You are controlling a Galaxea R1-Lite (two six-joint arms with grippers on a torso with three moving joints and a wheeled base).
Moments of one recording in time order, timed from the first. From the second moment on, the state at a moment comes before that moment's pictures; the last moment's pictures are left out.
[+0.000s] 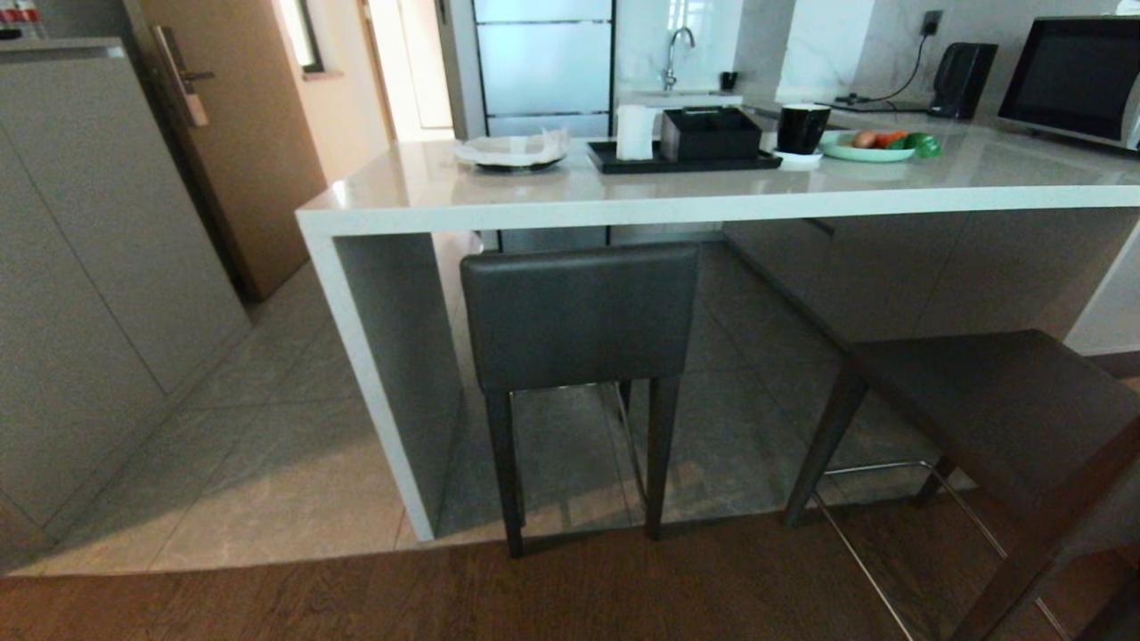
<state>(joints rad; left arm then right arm) 0.00 0.00 0.00 0.00 0.00 0.01 0.00 0.00 0.00 0.00 0.00 -0.01</state>
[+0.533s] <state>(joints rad) 0.00 0.00 0.00 0.00 0.00 0.01 0.00 0.00 0.00 0.00 0.00 -0.01</state>
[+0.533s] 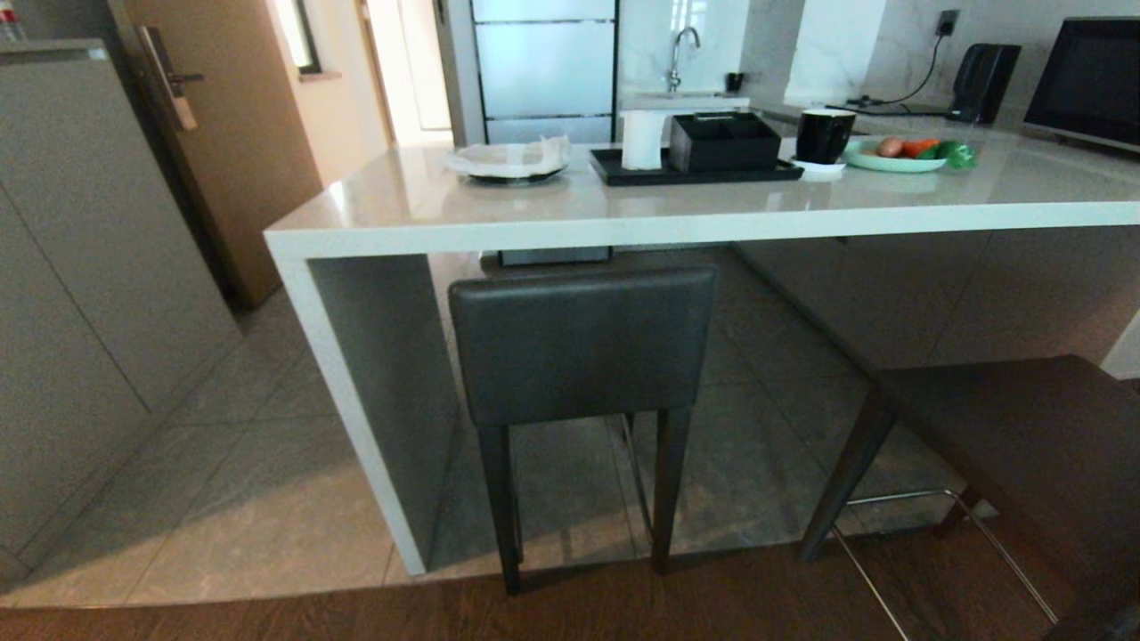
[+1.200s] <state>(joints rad) 0.00 0.00 0.00 0.00 0.00 0.01 0.00 0.00 0.00 0.00 0.00 -0.01</state>
